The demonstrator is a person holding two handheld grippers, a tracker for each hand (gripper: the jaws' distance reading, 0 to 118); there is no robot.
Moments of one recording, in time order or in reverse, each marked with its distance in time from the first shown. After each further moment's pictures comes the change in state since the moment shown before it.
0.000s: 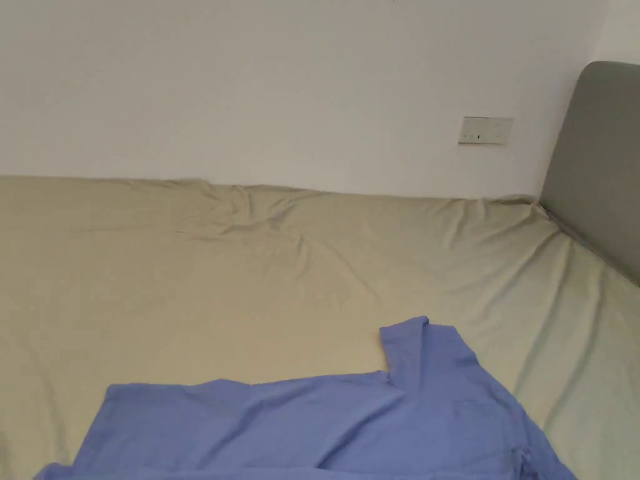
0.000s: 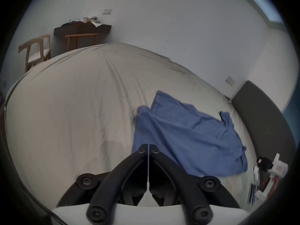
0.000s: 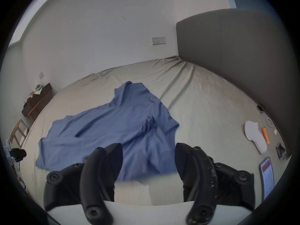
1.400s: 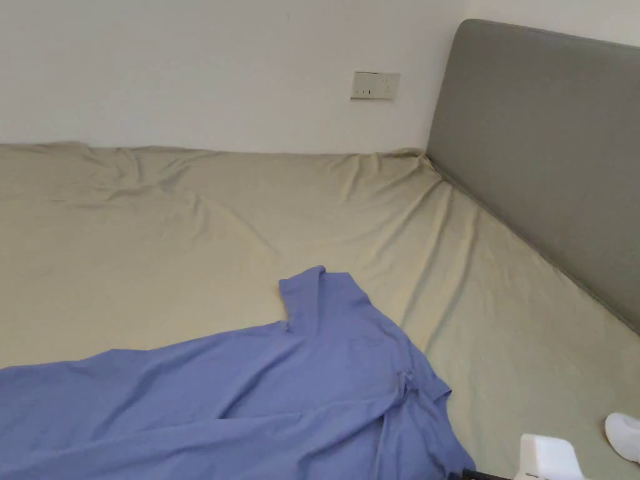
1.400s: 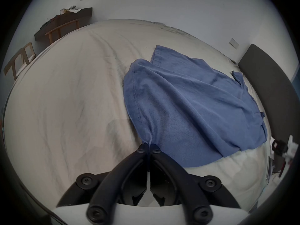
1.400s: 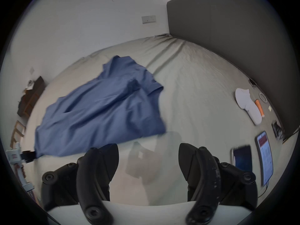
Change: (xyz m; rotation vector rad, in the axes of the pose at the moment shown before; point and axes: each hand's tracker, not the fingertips) left arm -0.007 -0.028 -0.100 -0.256 0.039 -0.157; right arm 0.030 -0.021 -0.030 -0.218 -0.094 -0.043
